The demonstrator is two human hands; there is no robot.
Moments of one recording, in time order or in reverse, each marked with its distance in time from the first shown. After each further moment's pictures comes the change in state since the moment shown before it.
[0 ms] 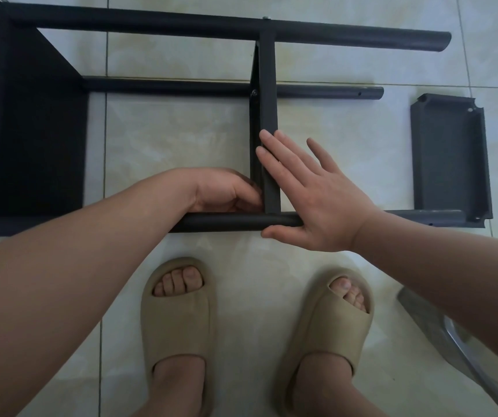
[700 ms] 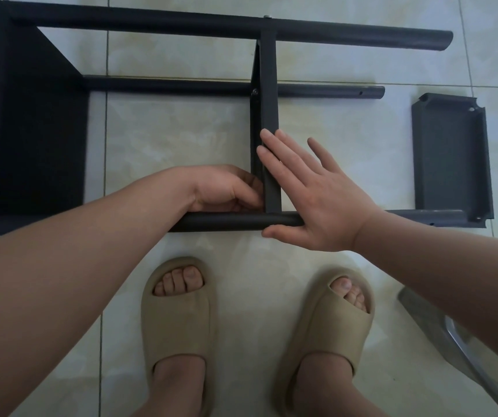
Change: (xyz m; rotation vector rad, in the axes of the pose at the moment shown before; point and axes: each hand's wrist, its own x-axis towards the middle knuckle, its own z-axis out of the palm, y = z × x) left_hand -0.002 0.003 0.001 -0.045 0.096 0.023; right_hand 0.000 0.001 0.001 0.002 0.010 -0.005
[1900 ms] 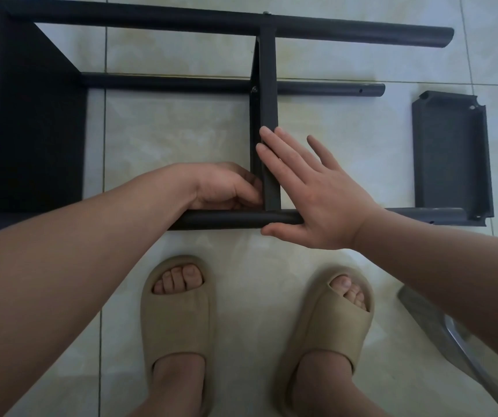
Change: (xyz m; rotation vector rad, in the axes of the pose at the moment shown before) left_hand -0.004 0.005 0.006 0.040 0.077 -0.028; right_hand 0.000 0.000 -0.001 -0.007 -0.009 0.007
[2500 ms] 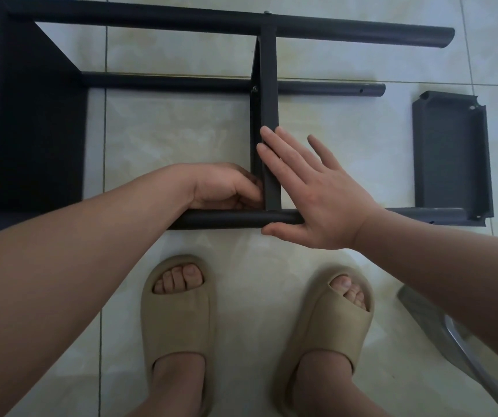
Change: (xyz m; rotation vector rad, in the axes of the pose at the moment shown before) left_hand -0.003 0.002 0.001 -0.043 -0.054 0.016; right_hand 0.000 0.000 0.000 -0.001 0.014 -0.004
